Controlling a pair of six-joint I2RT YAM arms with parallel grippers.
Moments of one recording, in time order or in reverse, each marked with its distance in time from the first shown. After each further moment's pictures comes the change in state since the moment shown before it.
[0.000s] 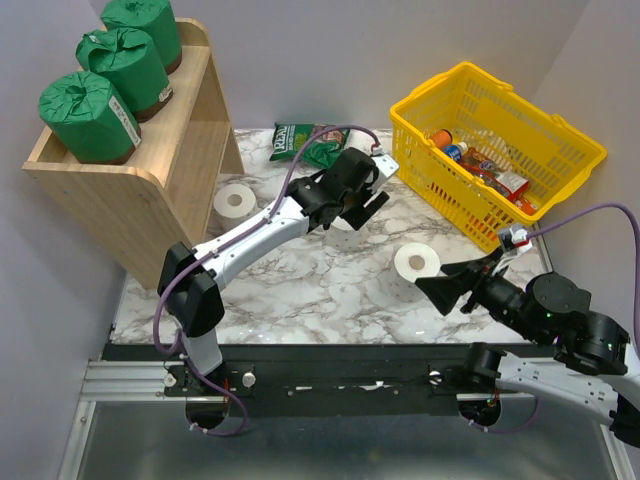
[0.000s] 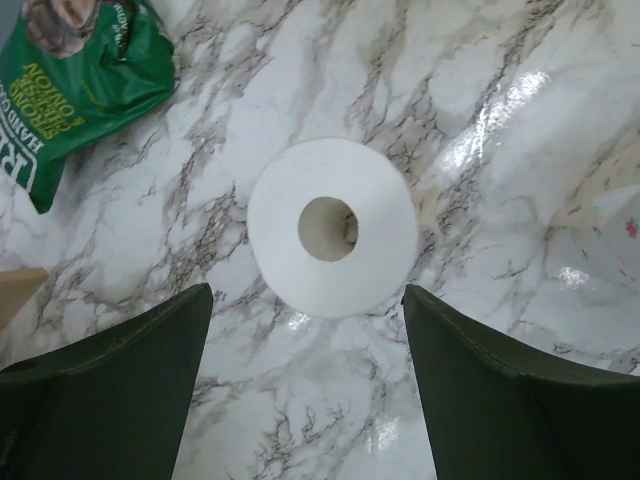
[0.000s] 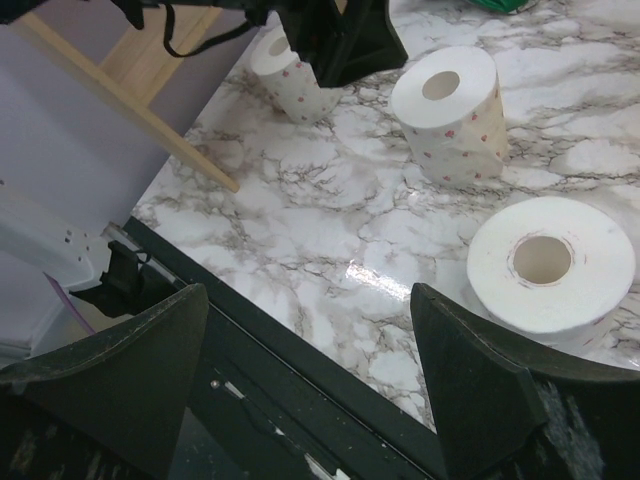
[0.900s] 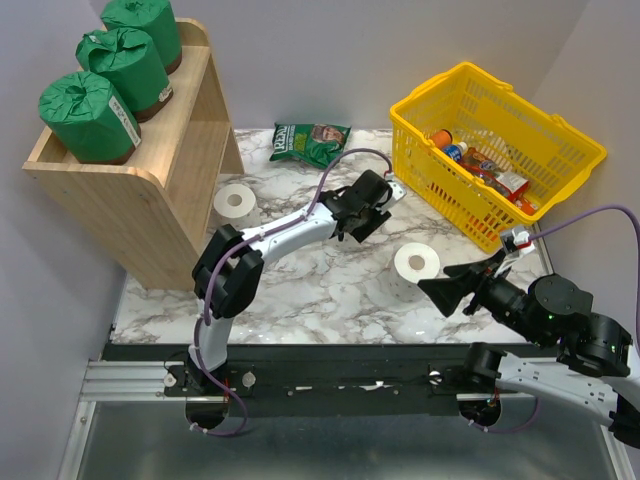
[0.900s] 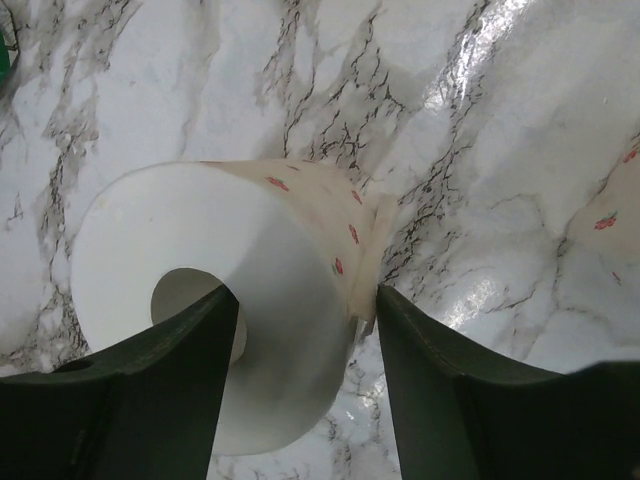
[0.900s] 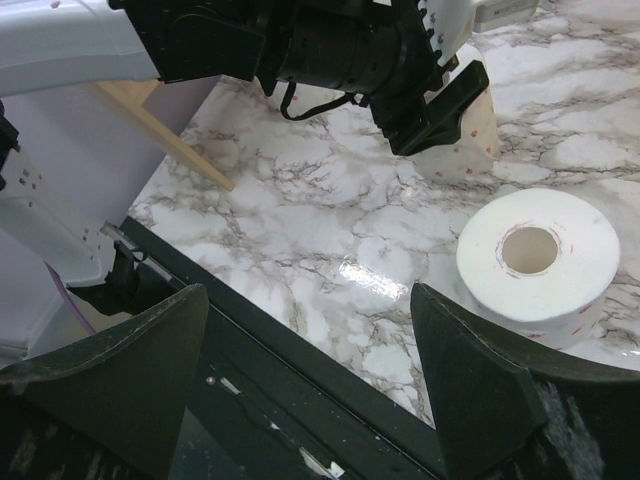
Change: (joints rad) left arm -0.023 0.235 -0.035 0.110 0.049 0.002; right arm 0.000 -0.024 0.000 -0.034 0.009 0.002
